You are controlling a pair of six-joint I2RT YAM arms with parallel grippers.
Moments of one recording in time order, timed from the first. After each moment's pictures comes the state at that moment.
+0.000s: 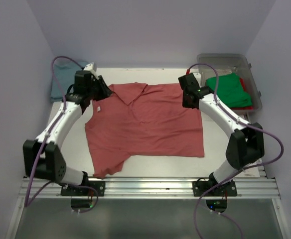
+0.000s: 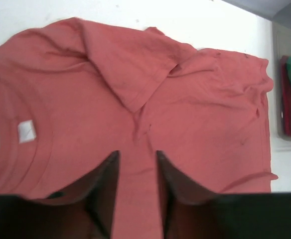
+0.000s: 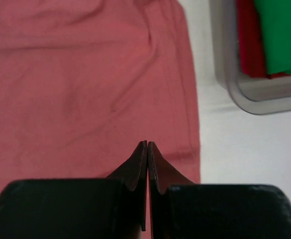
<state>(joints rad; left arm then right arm) -0.15 1.33 1.13 -0.37 0.12 -0.48 0.41 1.58 1.37 -0.75 0.48 0.39</state>
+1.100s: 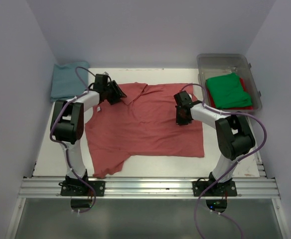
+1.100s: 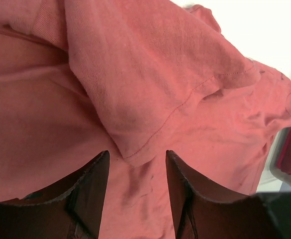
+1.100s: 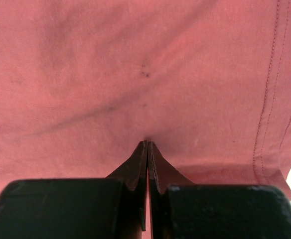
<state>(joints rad) -0.16 2.01 1.34 -0.12 0.27 -0.75 0.41 1.77 1.10 -0.47 0.21 0.44</state>
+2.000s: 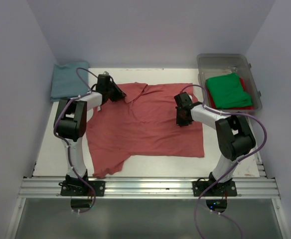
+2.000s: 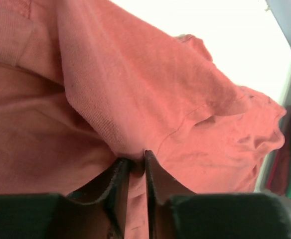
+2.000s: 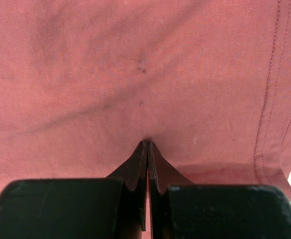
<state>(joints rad) -0.18 2.08 1.35 0.00 0.21 -0.83 0.41 1.77 1.06 -0.45 0.21 0.44</state>
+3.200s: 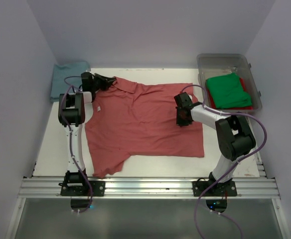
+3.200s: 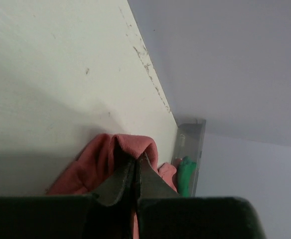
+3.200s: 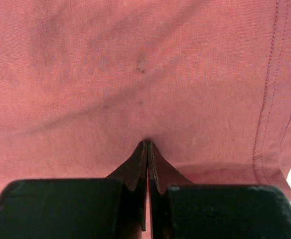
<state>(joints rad) 0.05 2.53 1.70 0.49 0.56 -1.29 0.41 1.77 1.06 -0.44 0.22 0.43</state>
